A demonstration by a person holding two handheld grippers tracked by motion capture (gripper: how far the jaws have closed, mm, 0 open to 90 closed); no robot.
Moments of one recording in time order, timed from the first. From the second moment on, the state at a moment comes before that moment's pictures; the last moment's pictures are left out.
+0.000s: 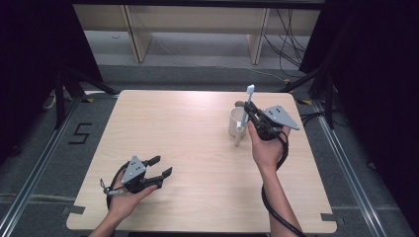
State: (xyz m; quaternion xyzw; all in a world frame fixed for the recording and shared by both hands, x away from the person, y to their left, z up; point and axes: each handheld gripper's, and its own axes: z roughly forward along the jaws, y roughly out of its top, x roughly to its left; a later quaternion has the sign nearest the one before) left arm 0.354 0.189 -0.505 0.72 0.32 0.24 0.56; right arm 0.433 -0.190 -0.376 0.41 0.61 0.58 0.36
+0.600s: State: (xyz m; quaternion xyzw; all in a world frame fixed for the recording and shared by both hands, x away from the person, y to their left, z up) left arm 0.353 0.190 -0.504 0.73 0.32 0.24 0.56; right arm 0.441 -0.191 -0.381 0.42 0.61 0.57 0.36
